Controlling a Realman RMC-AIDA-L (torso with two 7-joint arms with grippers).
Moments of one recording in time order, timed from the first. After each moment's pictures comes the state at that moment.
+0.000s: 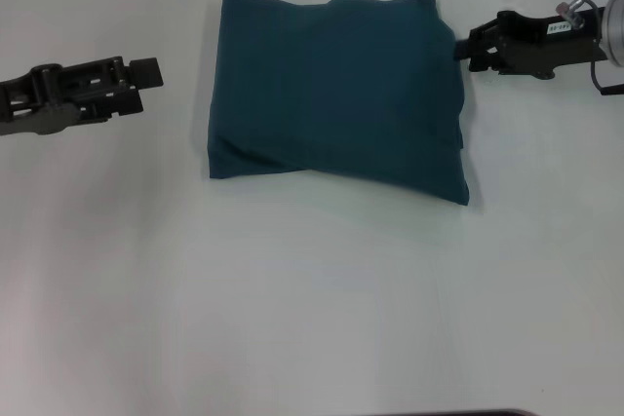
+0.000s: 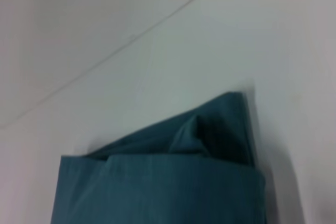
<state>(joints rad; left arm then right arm) -0.45 -2.06 -2.61 -0.86 -1.09 1.79 -2.32 0.74 1.96 -0.75 -0.48 -2.27 -1.11 2.61</state>
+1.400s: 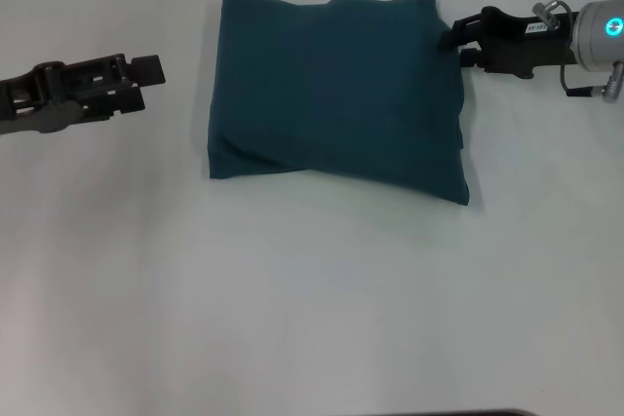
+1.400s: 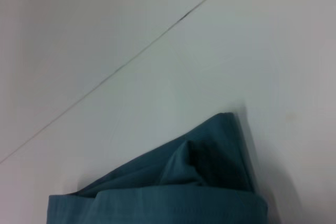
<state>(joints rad) -0.46 -2.06 -2.61 -0.86 -1.09 1.78 -2.32 0.75 2.01 -0.75 -0.42 -2.22 -0.94 2.62</state>
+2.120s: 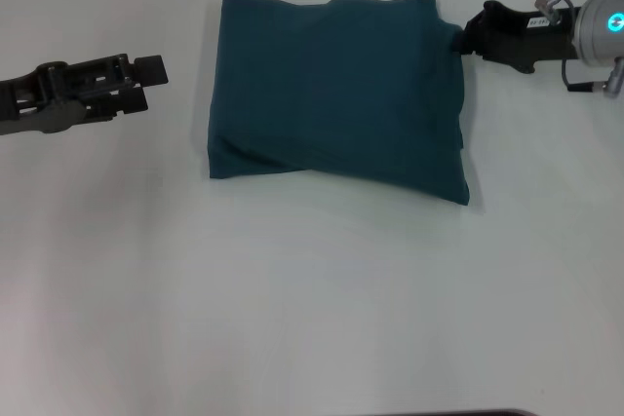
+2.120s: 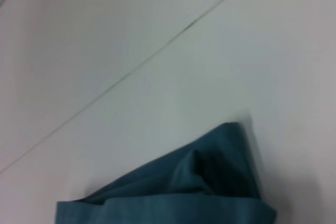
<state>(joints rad) -0.46 -2.06 -2.61 -0.85 -1.09 1.78 -2.32 0.75 2.01 -0.75 -0.43 -2.21 -0.94 2.62</state>
